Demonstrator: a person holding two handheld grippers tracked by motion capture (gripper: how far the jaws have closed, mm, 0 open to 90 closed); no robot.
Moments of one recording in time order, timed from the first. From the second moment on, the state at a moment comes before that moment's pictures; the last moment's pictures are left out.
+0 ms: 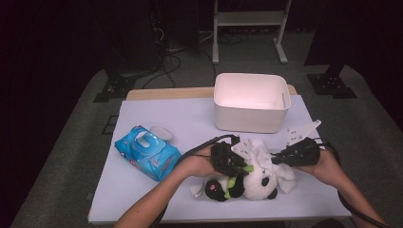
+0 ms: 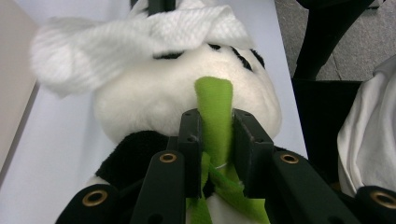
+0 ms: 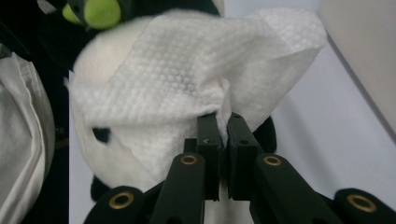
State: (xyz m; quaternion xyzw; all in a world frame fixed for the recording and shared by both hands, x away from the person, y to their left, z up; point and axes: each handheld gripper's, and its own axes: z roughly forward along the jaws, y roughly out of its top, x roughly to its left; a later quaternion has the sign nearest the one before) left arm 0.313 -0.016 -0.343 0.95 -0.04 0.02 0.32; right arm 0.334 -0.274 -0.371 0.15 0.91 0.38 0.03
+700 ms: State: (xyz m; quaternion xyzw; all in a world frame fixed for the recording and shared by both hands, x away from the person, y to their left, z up) left arm 0.315 -0.013 -0.341 0.95 -0.03 0.03 0.32; right arm 0.340 -0.273 -0.374 0.16 0.91 0.38 0.03
